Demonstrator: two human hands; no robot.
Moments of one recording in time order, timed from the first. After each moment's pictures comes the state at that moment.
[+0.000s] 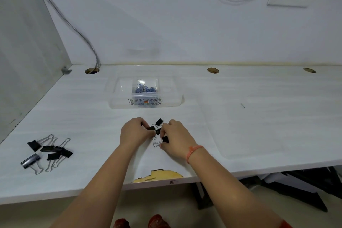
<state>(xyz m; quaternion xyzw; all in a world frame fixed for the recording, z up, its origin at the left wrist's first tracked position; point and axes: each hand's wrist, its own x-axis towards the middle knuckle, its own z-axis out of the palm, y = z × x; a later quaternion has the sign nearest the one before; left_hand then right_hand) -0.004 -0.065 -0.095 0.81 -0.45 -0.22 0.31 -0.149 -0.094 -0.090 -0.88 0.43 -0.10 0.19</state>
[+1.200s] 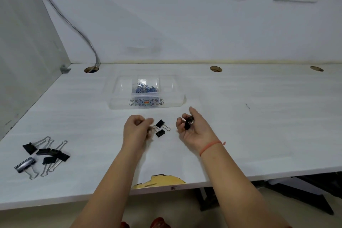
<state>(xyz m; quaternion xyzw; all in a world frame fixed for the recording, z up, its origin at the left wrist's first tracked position) -0.017 -0.068 -0.096 0.60 -0.18 -0.44 0.64 -0.164 -0.143 -0.090 -0.11 0.39 -0.38 0.83</state>
